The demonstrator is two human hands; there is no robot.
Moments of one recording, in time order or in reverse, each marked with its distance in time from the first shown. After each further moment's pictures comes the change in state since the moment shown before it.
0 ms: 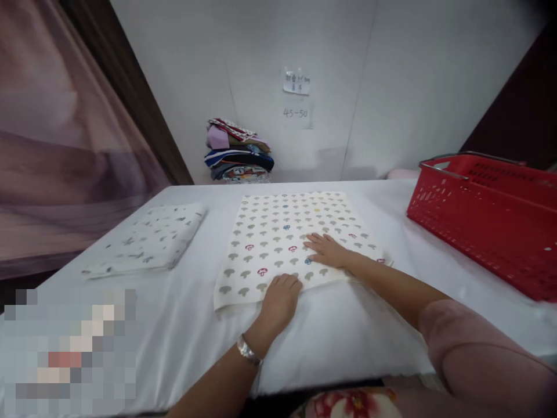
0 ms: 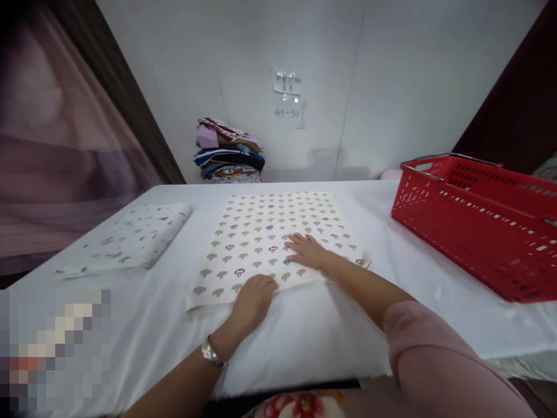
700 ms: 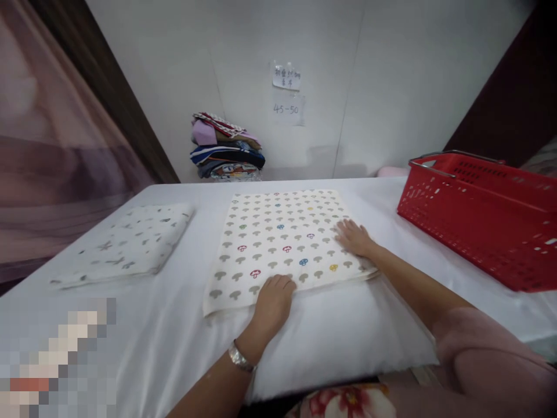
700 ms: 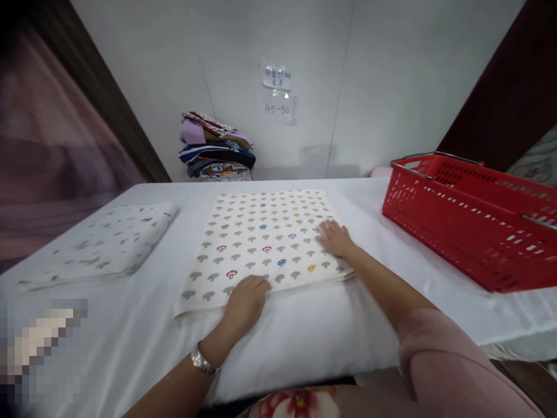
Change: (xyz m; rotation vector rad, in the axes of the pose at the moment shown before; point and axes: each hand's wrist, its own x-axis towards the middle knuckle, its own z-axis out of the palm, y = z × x) left_hand 0.001 0.000 -0.001 -0.039 -0.023 -0.026; right_hand -0.058 0.089 -0.005 -0.165 0.196 0.494
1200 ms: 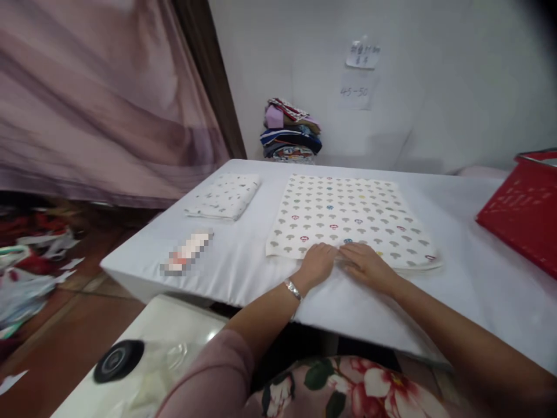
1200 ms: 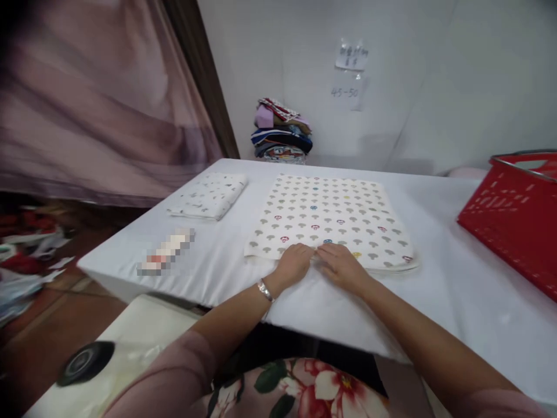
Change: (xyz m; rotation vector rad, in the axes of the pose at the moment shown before) left_hand -0.003 0.009 0.003 0.042 0.063 -0.047; right_hand -0.091 -0.143 -0.007 0.272 0.182 -0.729
